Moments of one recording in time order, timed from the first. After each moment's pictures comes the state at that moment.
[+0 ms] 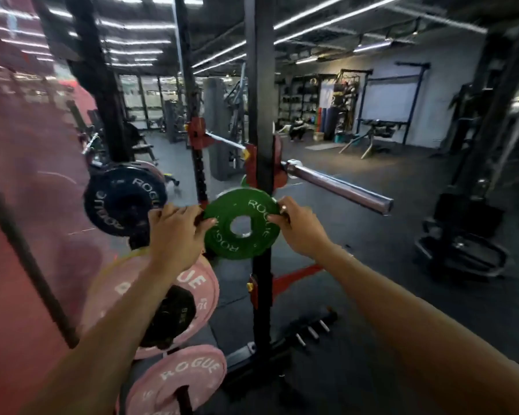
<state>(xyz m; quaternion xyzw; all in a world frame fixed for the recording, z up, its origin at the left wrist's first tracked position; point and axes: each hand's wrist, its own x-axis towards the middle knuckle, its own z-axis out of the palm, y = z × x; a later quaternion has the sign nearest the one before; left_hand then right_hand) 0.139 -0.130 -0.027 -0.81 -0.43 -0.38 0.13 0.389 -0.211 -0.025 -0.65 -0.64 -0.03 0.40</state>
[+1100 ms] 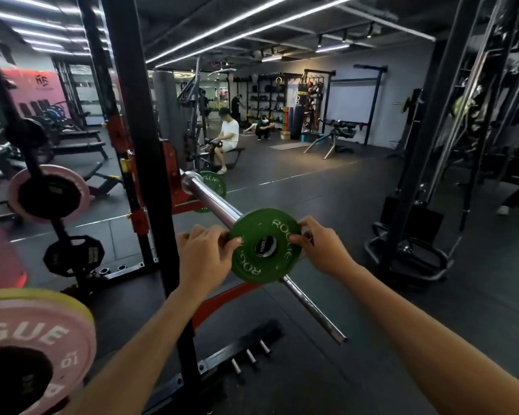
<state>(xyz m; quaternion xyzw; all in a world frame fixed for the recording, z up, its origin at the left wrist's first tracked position) 0.546 -0.141 -0.073 -0.83 -0.36 -0.44 0.01 0.780 -0.250 -0.054 -0.73 -0.58 0.01 0.36</state>
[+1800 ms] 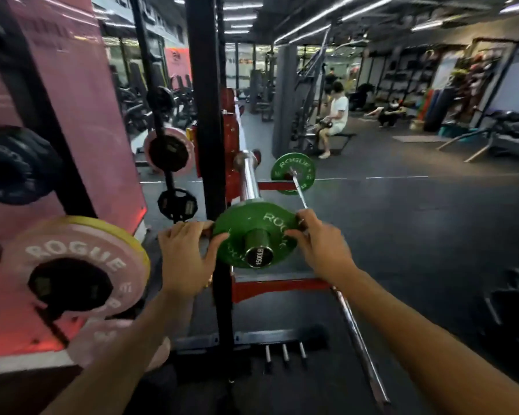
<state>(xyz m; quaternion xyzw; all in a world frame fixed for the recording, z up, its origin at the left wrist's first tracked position) 0.574 -0.153 -0.090 -0.71 -0.54 -0.45 0.11 0.832 -0.148 -0.071 -0.53 -0.76 -0.01 0.38</state>
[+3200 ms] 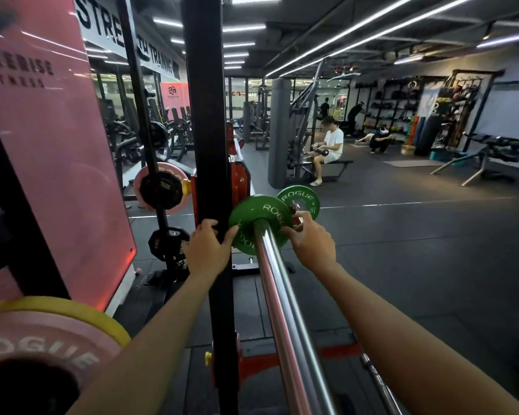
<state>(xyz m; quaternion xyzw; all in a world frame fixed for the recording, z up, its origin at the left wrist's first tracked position) 0.563 0.158 -0.093 -0.63 -0.63 -0.46 -0.06 0.796 0.151 -0.081 -0.64 -0.66 -0.01 0.40</state>
